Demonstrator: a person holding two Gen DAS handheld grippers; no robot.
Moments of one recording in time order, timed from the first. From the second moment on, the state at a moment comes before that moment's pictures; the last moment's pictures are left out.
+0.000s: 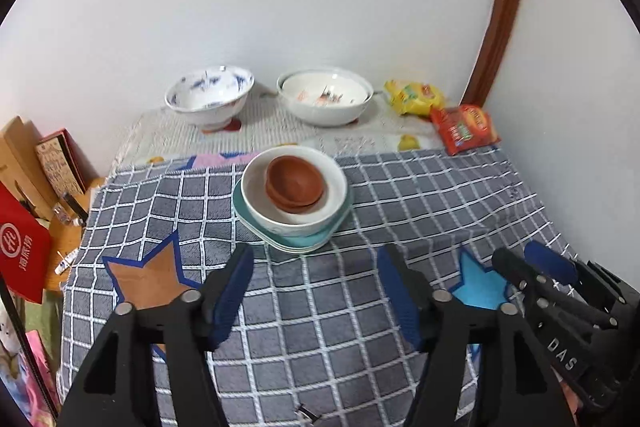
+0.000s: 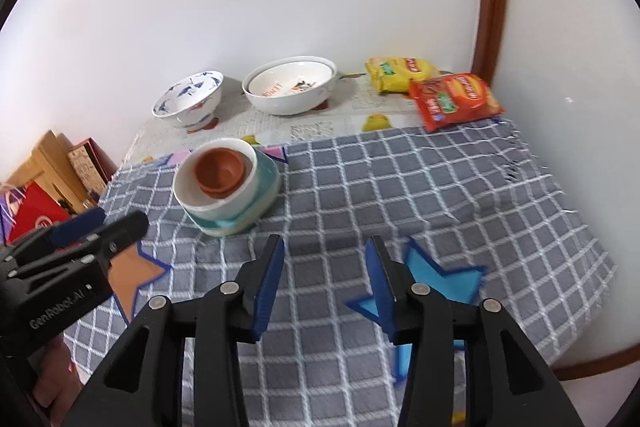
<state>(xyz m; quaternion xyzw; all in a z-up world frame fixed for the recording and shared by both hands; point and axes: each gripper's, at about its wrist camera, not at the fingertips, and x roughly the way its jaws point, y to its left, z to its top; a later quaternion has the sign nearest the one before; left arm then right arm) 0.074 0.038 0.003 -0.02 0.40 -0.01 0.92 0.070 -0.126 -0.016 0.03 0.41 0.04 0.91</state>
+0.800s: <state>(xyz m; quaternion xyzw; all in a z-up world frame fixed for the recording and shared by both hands) -0.035 -0.014 0.015 0.01 0.34 0.02 0.94 -0.062 -0.181 0.010 0.04 0.36 0.00 0.93</state>
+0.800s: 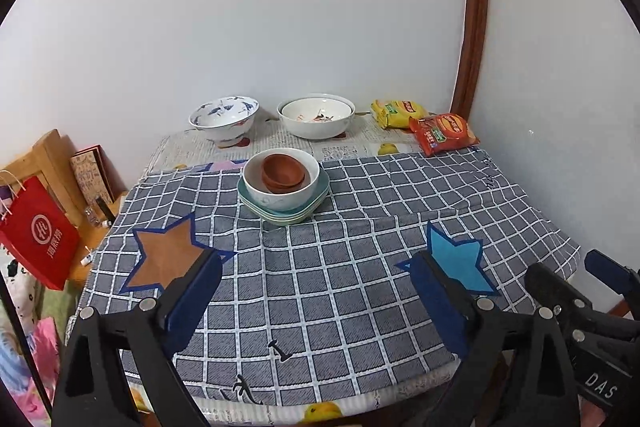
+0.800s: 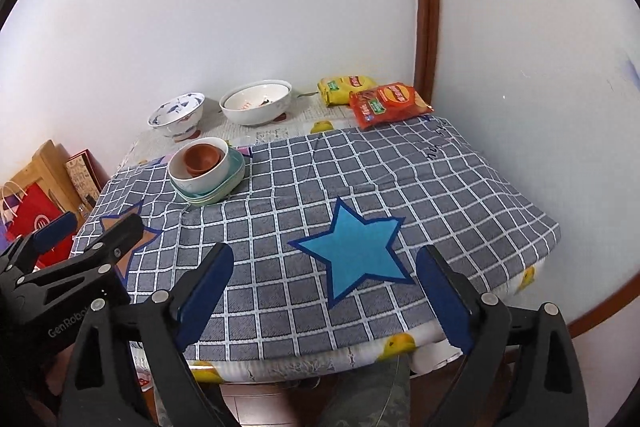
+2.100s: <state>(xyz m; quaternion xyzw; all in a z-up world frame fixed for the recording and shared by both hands) -0.052 -0.017 0.017 0.00 0.33 0.02 0.94 -0.077 -0.189 0.015 0.04 0.35 -0.02 0.93</state>
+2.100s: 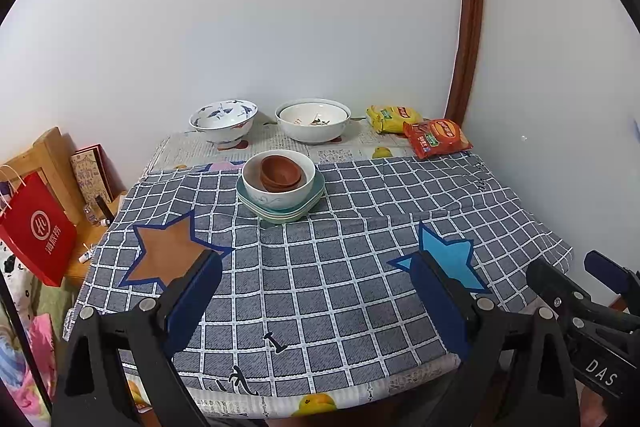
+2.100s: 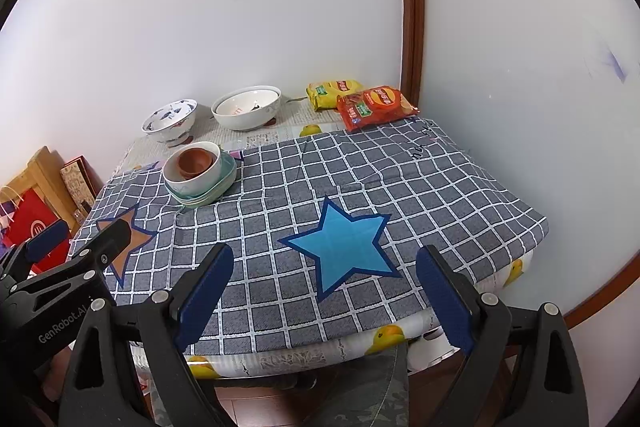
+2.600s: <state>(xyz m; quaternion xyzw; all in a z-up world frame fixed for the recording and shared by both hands) -0.054 -0.018 0.017 0.00 0.33 0.02 0.95 -0.079 -0.188 0.017 0.03 0.35 -0.02 0.94</state>
